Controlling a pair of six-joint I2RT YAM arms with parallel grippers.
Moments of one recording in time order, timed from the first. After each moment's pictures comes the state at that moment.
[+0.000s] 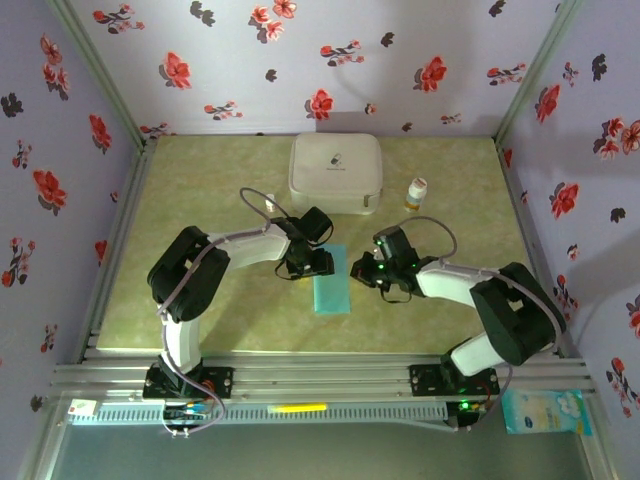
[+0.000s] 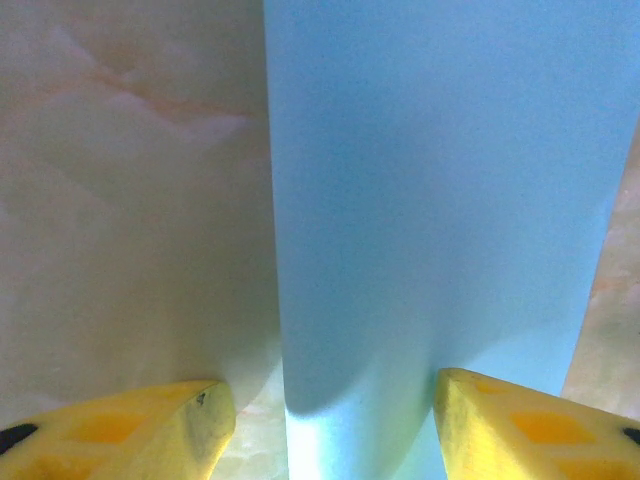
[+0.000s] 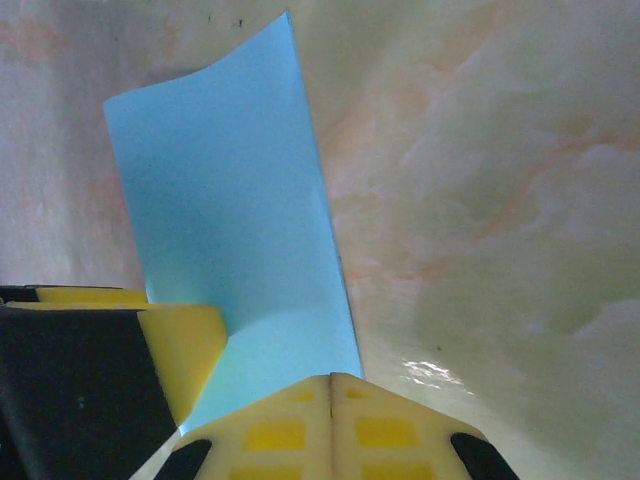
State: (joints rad) left arm -0.81 1.93 1.23 -0.59 0.12 -0.83; right arm 0.56 1.49 0.57 0.04 -0.38 0.94
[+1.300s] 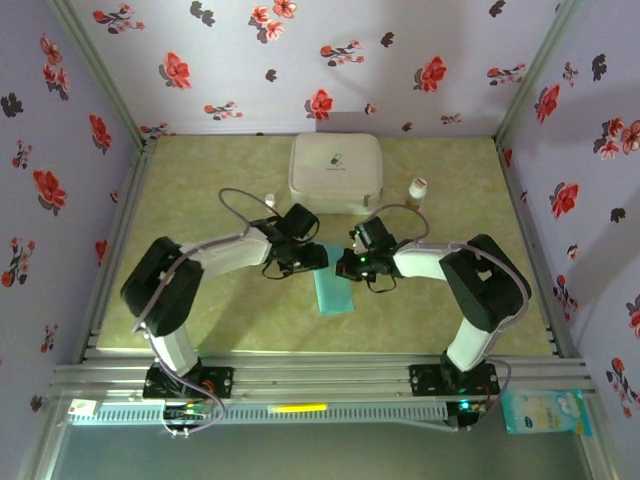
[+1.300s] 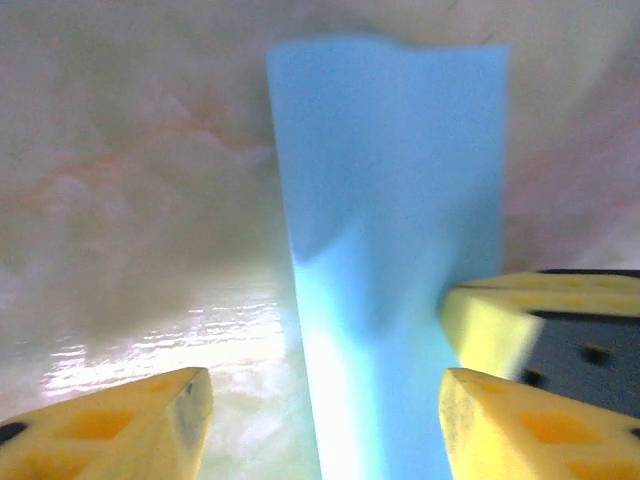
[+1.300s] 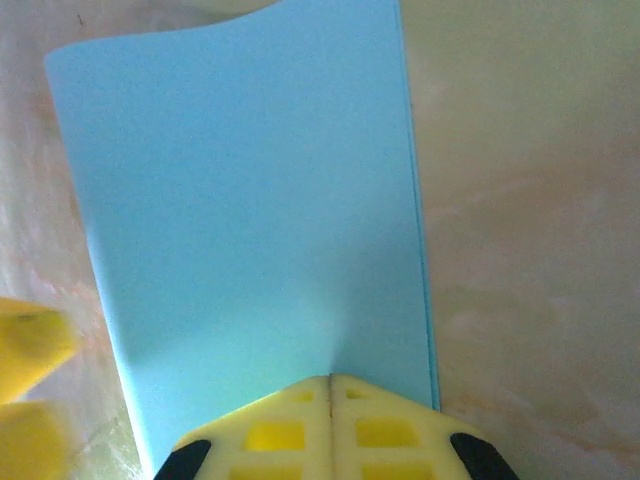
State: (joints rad) left arm -0.76 1.72 1.10 -0.50 0.13 -0.83; right arm 0.60 1.73 0.79 -0.08 -0.42 0.74
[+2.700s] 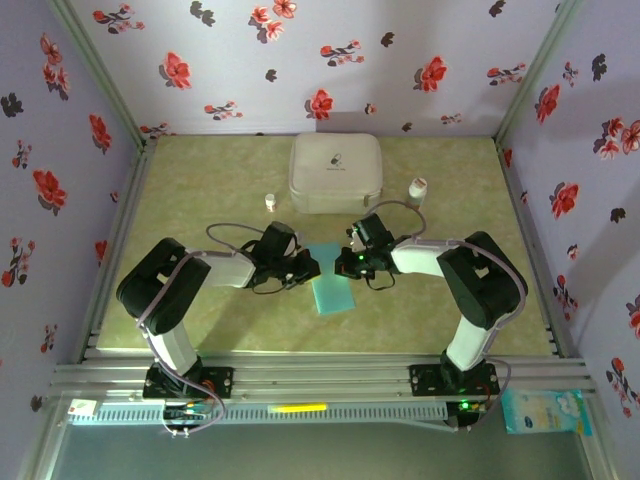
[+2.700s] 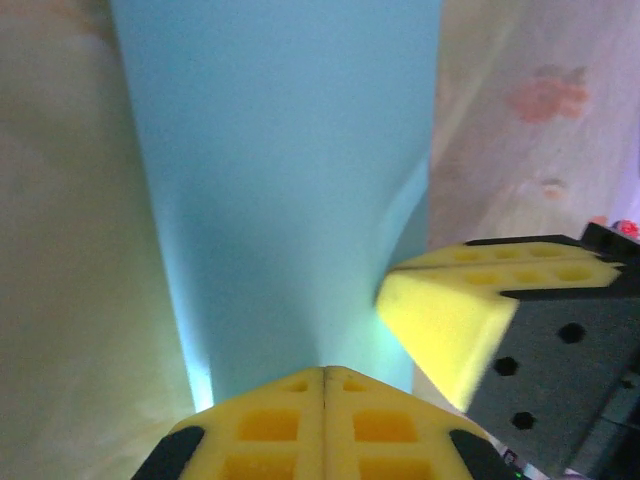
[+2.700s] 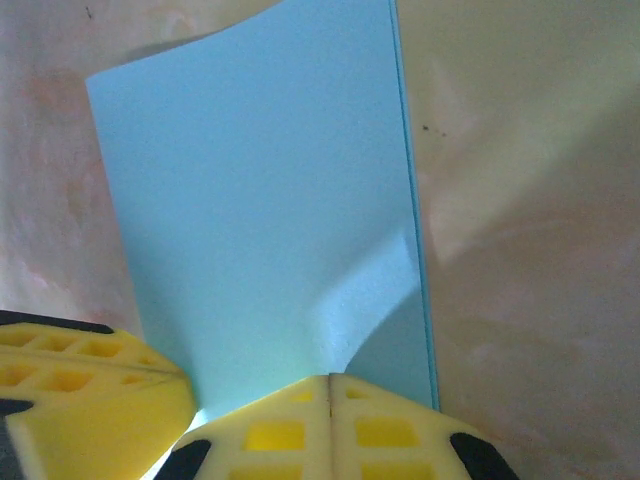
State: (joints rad) left arm -0.69 1.75 0.75 0.16 0.45 -1.01; right arm 0.59 1.75 0.82 -0.11 -0.43 0.69
